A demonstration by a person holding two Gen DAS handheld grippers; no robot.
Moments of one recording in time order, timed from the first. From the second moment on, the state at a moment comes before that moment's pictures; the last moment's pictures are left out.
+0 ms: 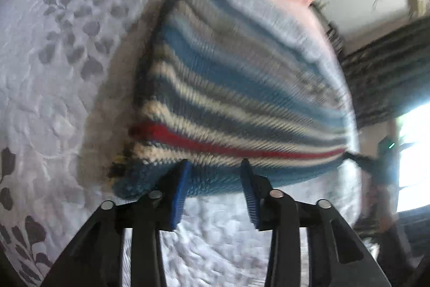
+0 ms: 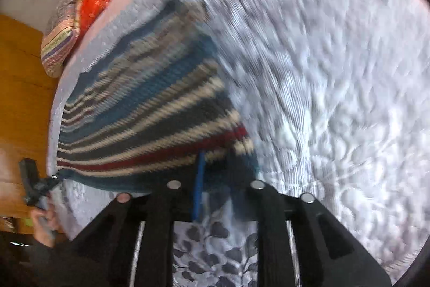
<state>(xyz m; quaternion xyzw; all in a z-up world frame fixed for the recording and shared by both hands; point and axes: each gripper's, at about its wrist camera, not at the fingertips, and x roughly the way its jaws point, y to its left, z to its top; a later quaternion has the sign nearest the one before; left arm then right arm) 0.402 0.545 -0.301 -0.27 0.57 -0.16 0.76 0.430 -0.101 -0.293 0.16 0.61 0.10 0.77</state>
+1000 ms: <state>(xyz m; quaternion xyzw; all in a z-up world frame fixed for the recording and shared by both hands) 0.573 0.571 -0.346 -0.29 0.59 -0.22 0.72 0.288 0.388 -0.349 -0.45 0.30 0.19 0.82</state>
